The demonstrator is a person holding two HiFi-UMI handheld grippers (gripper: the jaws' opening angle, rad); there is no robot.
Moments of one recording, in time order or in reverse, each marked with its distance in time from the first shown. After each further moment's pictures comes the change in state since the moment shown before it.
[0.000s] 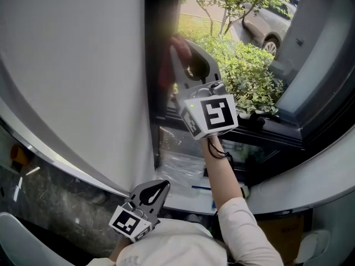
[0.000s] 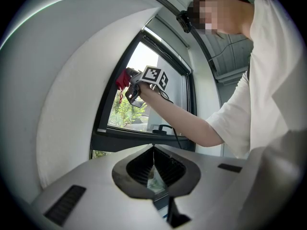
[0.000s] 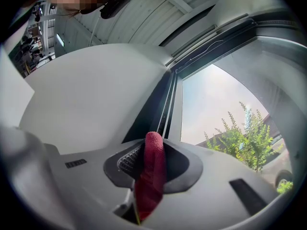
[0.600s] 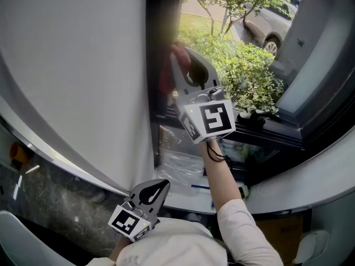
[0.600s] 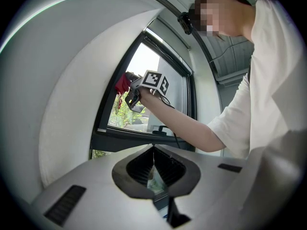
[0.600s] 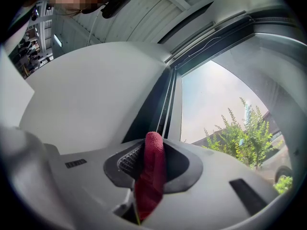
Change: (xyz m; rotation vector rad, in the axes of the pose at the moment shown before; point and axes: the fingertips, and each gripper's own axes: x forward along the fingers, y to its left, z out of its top) left arm -0.003 0.001 -0.004 -0.013 0.007 0.009; right arm -0.011 0.005 -0.019 0.025 0.030 0.000
